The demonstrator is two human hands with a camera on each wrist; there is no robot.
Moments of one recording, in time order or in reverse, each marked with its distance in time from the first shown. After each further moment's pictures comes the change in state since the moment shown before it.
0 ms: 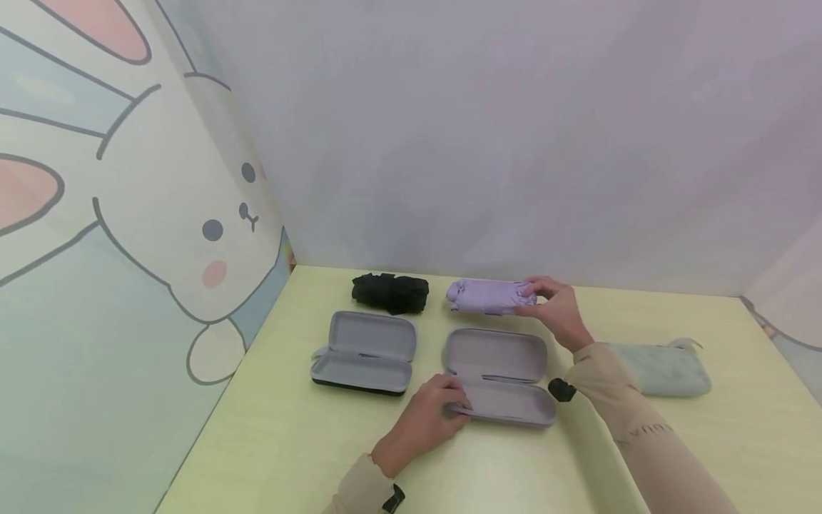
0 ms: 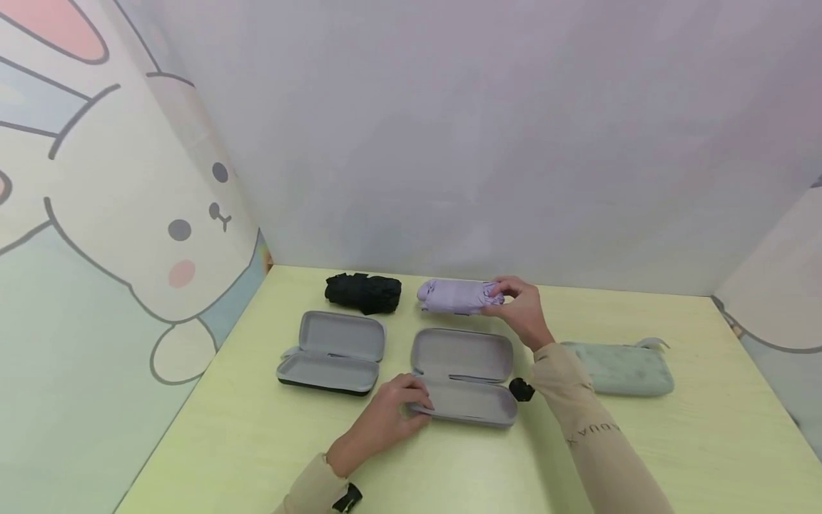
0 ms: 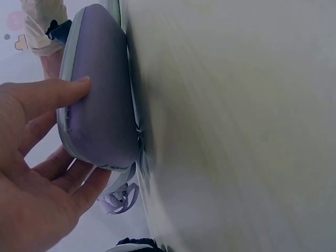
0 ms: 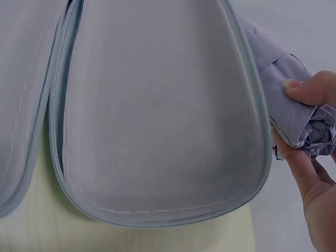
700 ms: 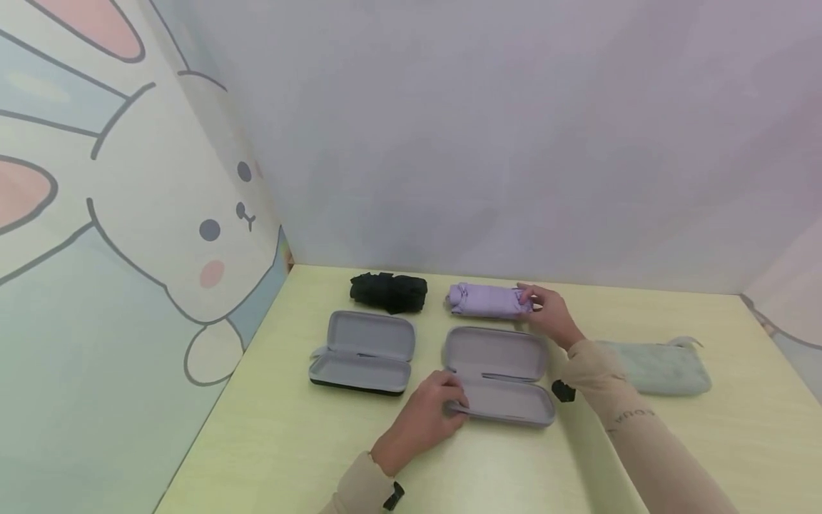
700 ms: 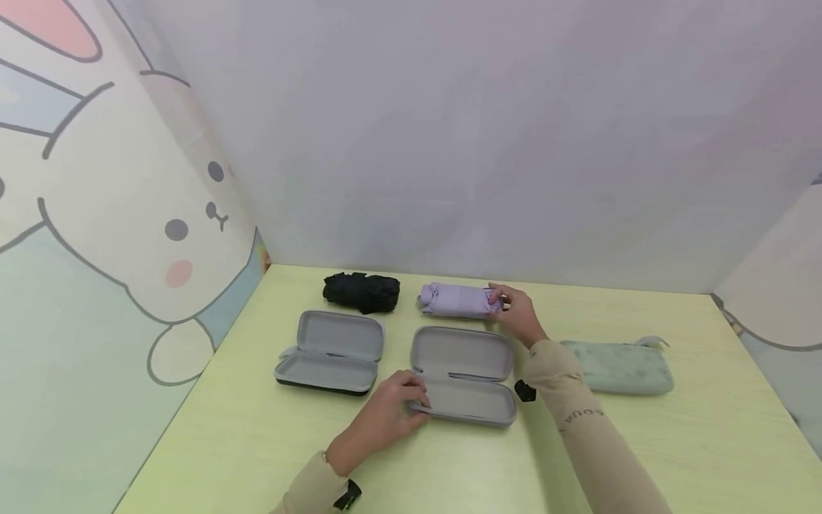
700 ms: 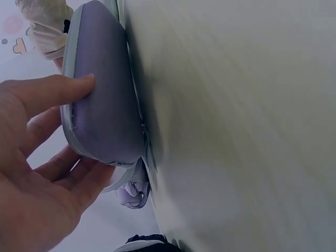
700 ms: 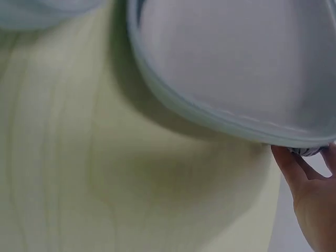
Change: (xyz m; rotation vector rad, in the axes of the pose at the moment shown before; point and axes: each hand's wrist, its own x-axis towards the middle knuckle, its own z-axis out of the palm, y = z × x) left_hand 0.005 0.001 -0.002 0.035 -0.034 -0.027; right_hand 0.010 0.033 -0.004 -0.261 -0.180 0.025
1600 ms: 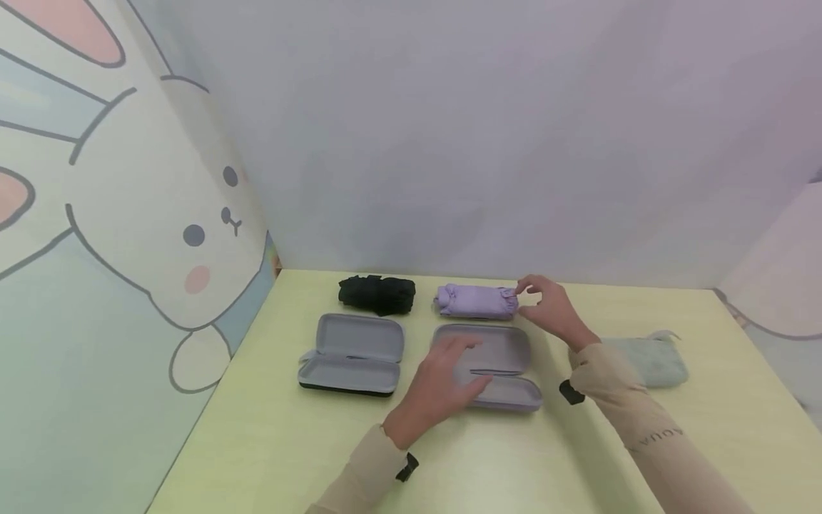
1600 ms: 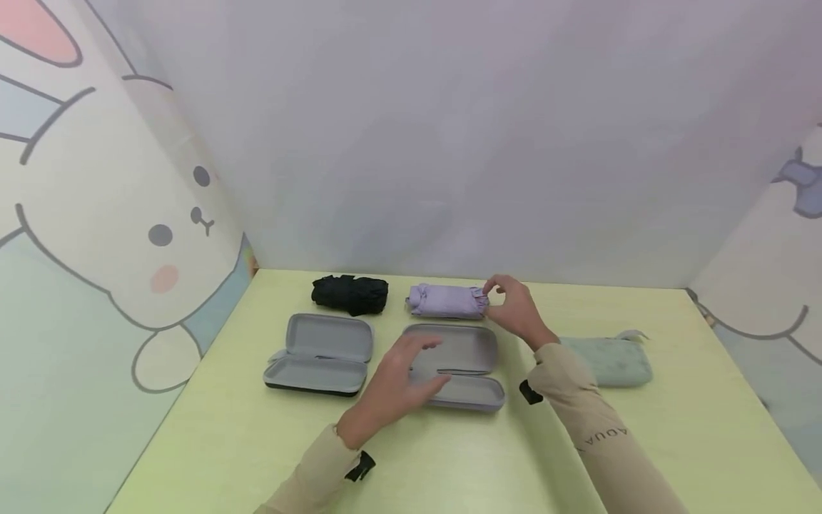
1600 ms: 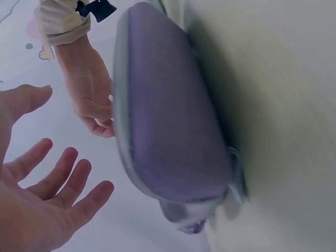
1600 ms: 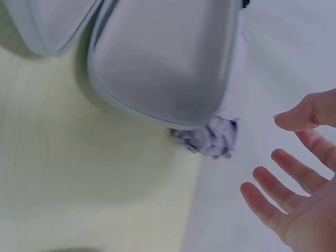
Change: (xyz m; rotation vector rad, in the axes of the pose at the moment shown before) left_hand 0.047 0.026 -0.009 -0.017 0.183 0.077; right_hand -0.022 -0.050 -0.028 -0.253 0.023 -0.071
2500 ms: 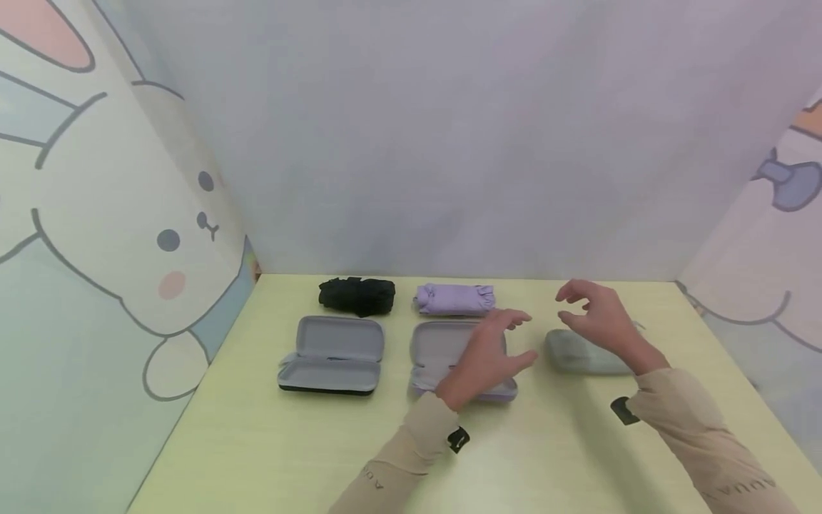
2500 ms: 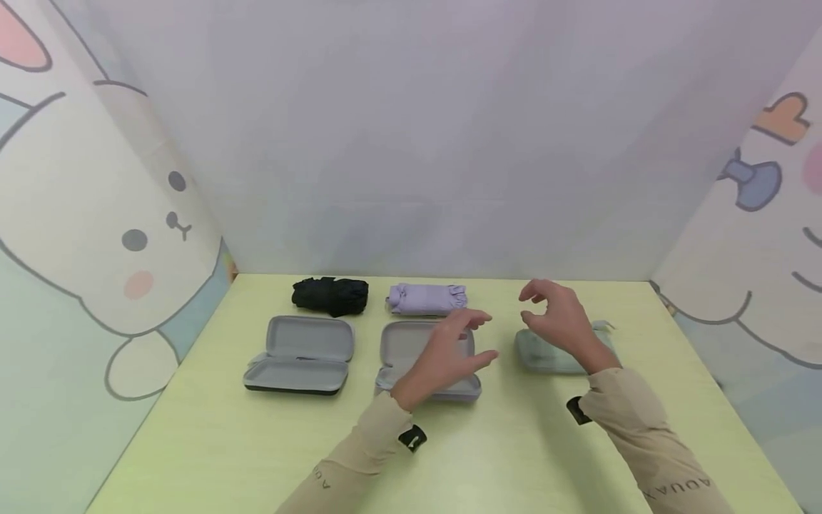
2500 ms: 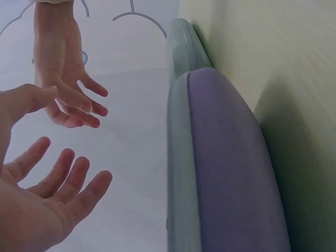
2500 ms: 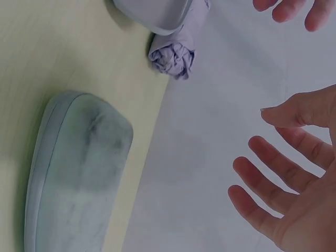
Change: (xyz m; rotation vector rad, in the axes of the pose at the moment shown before) left_hand 0.069 0.049 0.059 -0.241 -0.125 -0.054; right_hand -0.071 -0.006 -0.087 -0.192 0.099 -0.098
